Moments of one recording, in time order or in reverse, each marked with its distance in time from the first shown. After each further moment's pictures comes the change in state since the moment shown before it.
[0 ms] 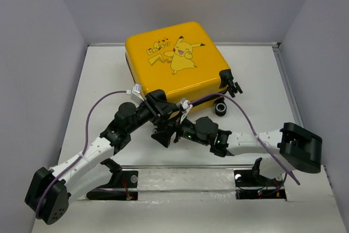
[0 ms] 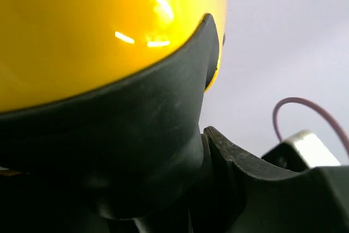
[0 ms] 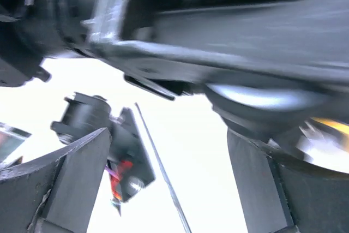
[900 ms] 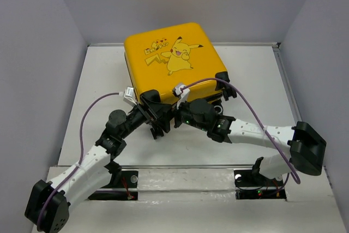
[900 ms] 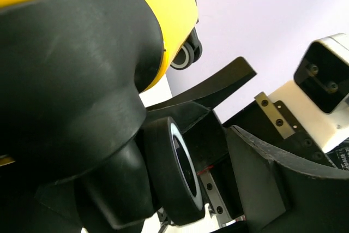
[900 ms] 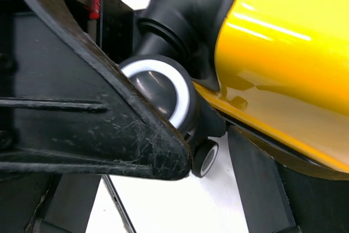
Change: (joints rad) left arm 0.075 -0.127 -0.141 0.174 0.069 0.082; right arm -0.113 -0.083 0.247 -0.532 0.027 -0.218
